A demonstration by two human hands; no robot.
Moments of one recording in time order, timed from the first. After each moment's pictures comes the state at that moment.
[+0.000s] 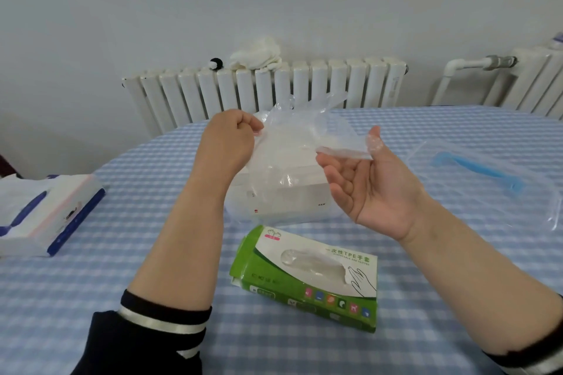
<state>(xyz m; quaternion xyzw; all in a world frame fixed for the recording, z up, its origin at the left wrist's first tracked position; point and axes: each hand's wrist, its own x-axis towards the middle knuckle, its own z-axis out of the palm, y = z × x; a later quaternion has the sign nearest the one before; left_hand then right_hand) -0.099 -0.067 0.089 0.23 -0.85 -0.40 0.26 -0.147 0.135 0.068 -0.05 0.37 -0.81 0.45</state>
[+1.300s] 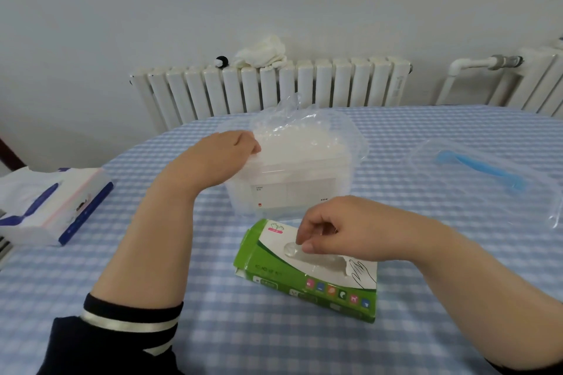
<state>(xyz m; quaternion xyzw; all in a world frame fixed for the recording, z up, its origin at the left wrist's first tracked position) -0.068 -0.083 0.093 0.19 -0.95 -0.27 0.04 -0.117 0.136 0.059 -0.48 0.83 -0.18 0.24</state>
